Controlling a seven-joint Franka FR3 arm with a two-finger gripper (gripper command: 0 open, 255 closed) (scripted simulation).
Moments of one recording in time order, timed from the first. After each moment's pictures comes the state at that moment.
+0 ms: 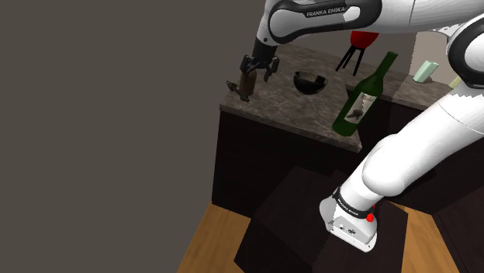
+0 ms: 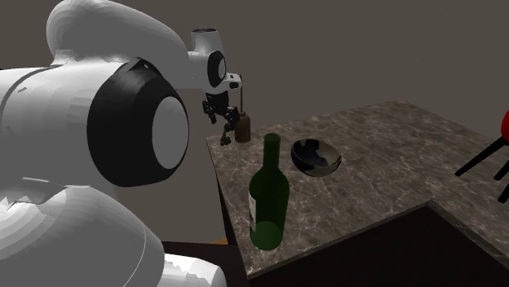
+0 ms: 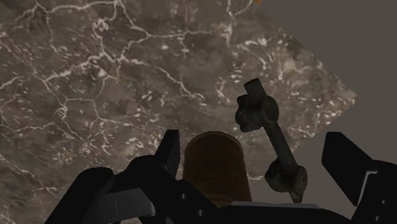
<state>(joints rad) -0.08 -0.16 0.04 -2.09 -0.03 2.06 0.46</state>
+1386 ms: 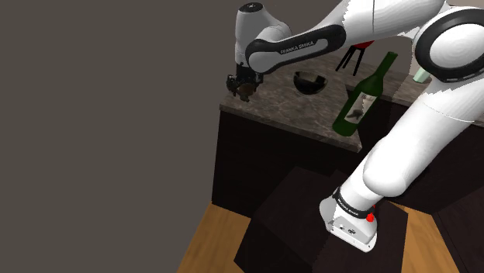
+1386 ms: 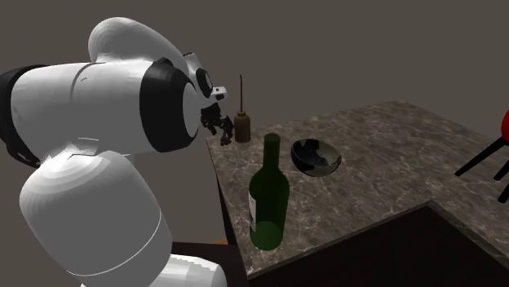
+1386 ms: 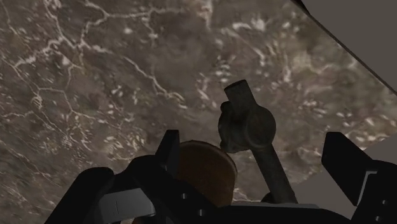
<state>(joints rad) -0.05 0.02 0.13 -2.06 -0.34 2.12 0.75</state>
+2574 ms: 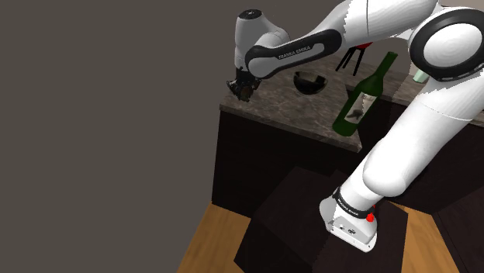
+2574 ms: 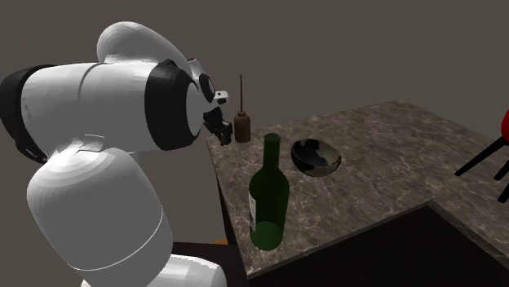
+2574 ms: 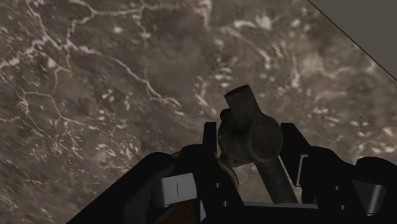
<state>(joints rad) -0.06 0.04 0.13 -2.07 -0.36 2.16 0.76</state>
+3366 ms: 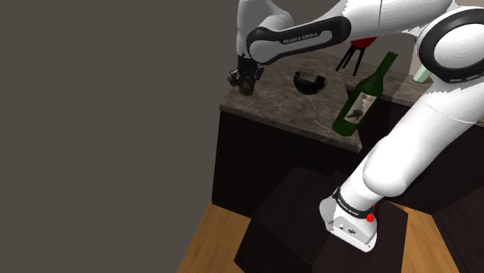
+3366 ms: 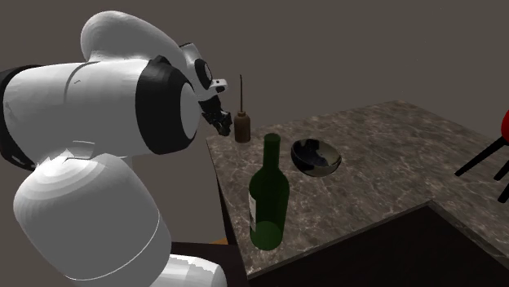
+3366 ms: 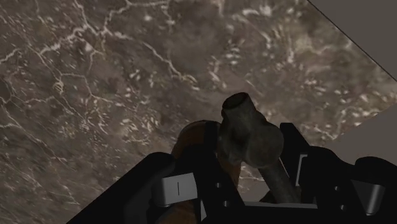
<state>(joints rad) -0.05 0.00 0.13 -2.01 -0.33 2.06 0.72</state>
